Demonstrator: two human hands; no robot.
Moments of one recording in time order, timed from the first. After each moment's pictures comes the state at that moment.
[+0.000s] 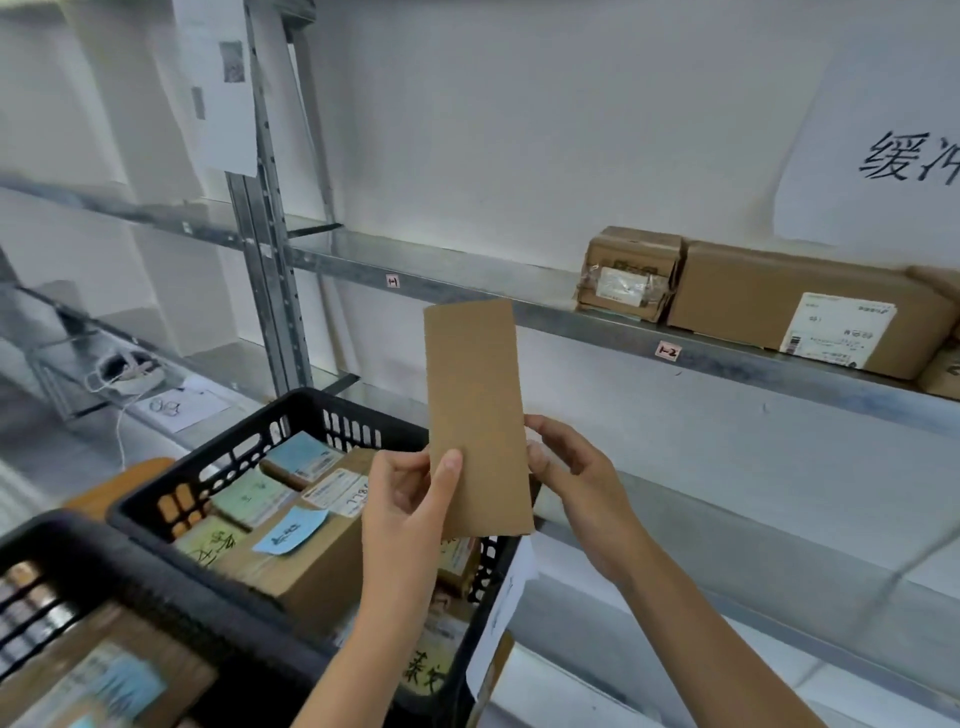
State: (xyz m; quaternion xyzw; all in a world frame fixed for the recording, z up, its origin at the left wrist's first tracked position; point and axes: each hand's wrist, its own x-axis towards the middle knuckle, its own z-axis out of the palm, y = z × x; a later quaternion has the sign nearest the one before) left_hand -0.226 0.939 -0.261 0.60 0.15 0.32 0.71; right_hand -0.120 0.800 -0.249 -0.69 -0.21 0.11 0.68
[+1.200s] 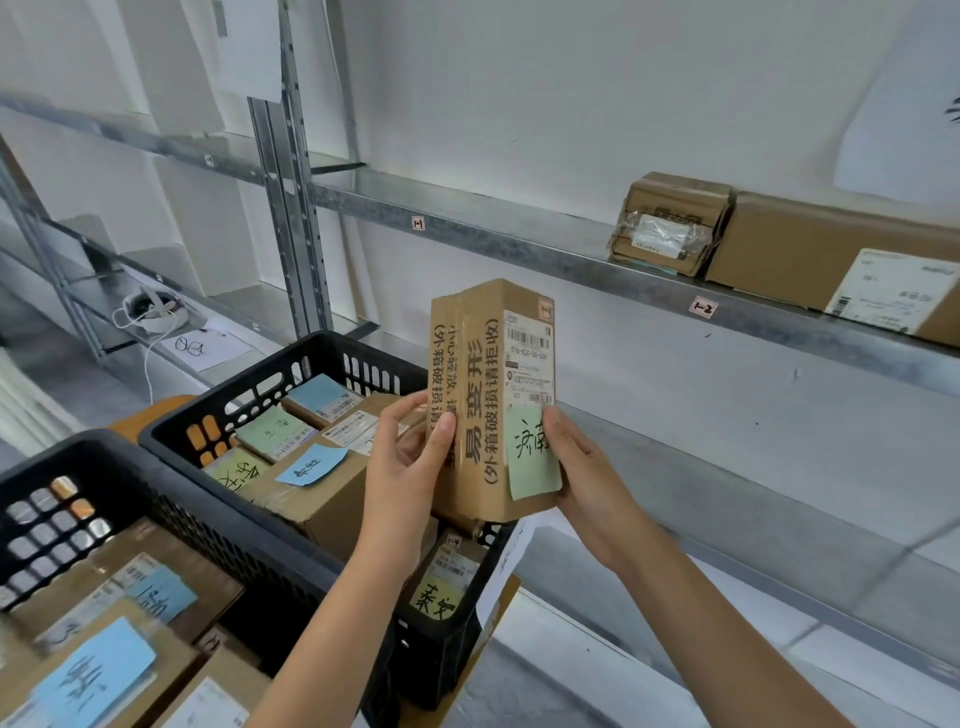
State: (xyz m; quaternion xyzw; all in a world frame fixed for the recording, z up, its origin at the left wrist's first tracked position) left_hand -0.229 0.964 -0.292 0.57 0.13 0.28 0.76; right_hand -0.139 0.809 -0.279 -0.63 -0.18 0.25 0.71
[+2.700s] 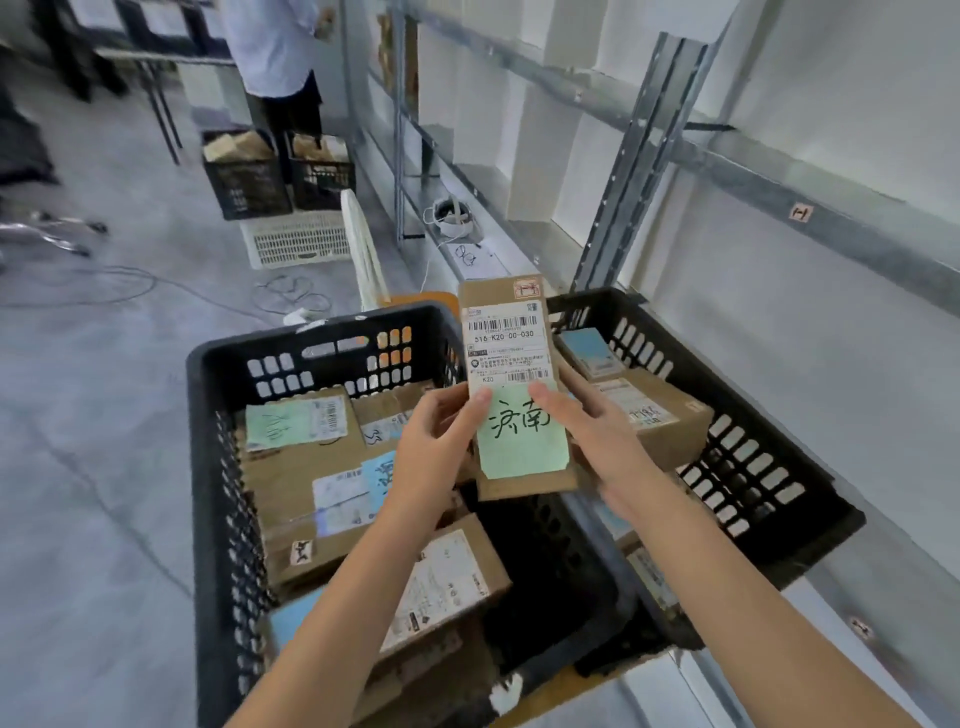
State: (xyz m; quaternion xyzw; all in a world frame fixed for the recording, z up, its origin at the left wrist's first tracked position) left_hand -0.403 1.080 -0.322 0.49 0.38 0.41 0.67; right_hand -0.237 1.020 -0.295 -0.60 -0.34 0.45 0.57
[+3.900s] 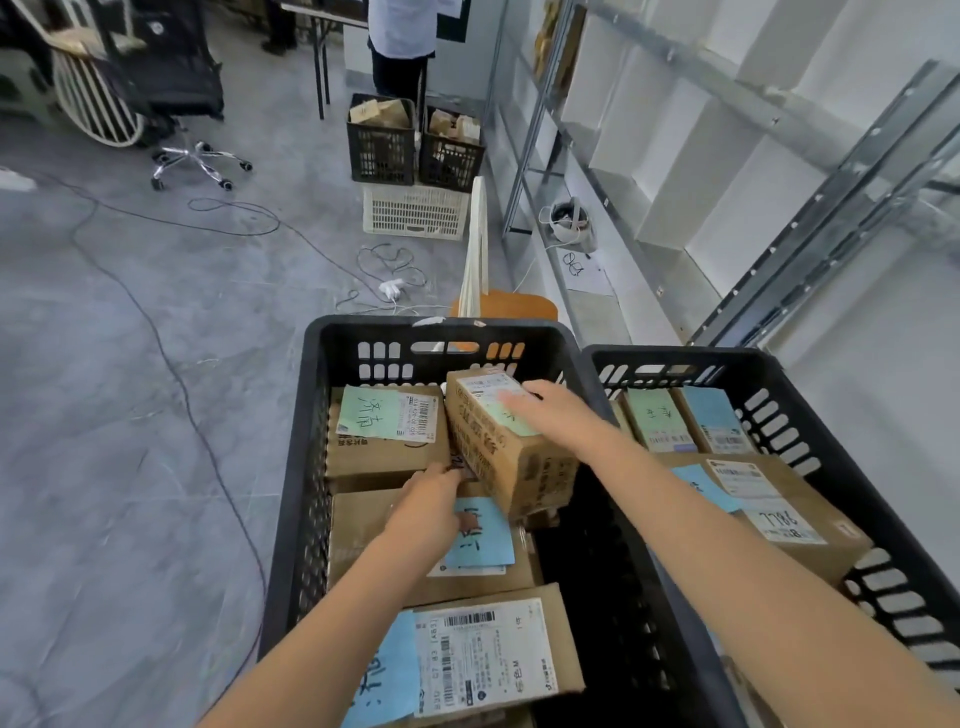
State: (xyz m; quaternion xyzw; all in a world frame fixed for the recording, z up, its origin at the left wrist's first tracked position) left_hand -0.464 1.161 -0.427 0.73 0.59 0.04 0.35; right_hand -0.296 1.211 -0.340 -0.77 -0.54 0.34 0.09
